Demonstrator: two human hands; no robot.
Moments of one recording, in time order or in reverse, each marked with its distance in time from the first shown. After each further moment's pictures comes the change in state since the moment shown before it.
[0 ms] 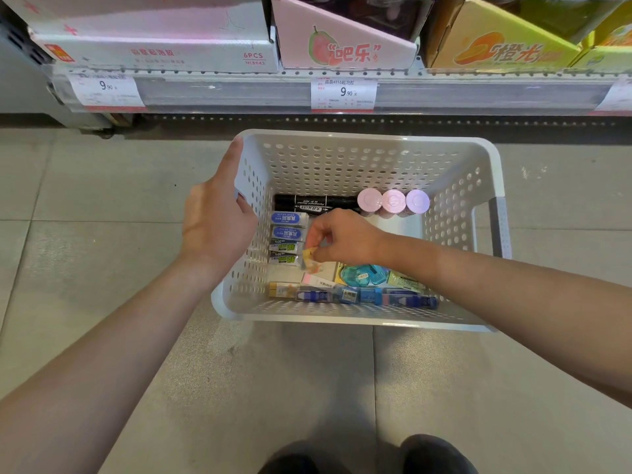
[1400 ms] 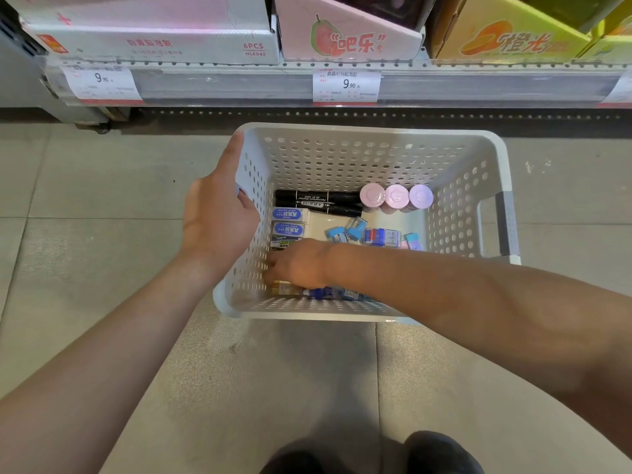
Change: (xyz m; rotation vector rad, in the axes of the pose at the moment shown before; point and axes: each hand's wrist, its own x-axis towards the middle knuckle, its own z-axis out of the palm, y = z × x) left_hand 0.001 -0.005 0.001 -0.014 -0.003 0.038; right_hand 0.037 -0.018 0.057 -0.880 -0.382 -0.485
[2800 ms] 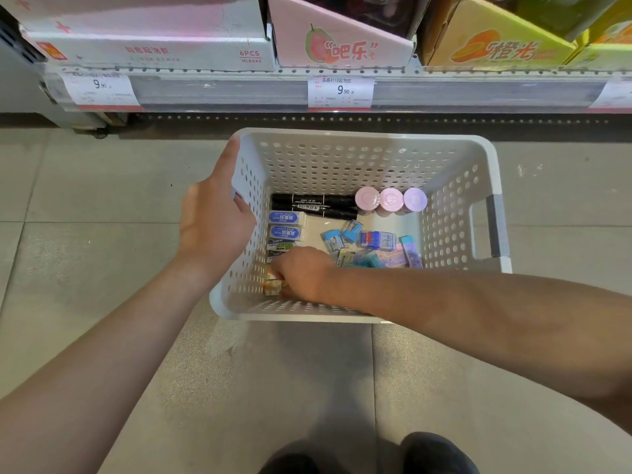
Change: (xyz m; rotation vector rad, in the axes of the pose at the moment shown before) left_hand 0.001 0.000 0.000 0.019 -0.001 -0.008; right_hand -0.012 -0.023 0.004 0.457 0.200 0.449
